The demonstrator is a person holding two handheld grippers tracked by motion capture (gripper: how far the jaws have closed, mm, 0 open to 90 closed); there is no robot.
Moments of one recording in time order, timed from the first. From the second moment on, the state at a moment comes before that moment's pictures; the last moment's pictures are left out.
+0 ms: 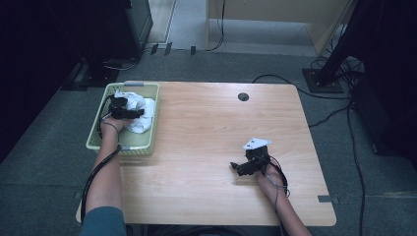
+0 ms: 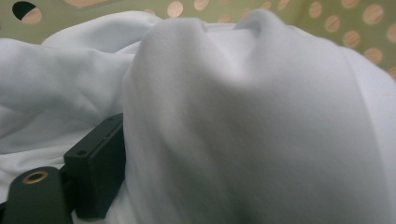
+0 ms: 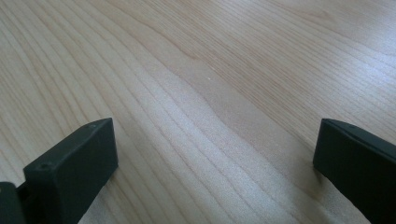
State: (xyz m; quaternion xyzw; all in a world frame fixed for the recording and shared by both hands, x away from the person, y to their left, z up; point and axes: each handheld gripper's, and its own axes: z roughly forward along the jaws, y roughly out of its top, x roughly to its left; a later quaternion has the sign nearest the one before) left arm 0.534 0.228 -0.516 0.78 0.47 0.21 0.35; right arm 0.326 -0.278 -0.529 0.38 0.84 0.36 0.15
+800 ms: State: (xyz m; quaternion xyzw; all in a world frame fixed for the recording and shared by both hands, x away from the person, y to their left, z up) left arm 0.529 0.218 -0.494 0.76 0.51 0.19 0.37; right arm 0.326 -0.279 -0.529 0.38 0.84 0.36 0.15
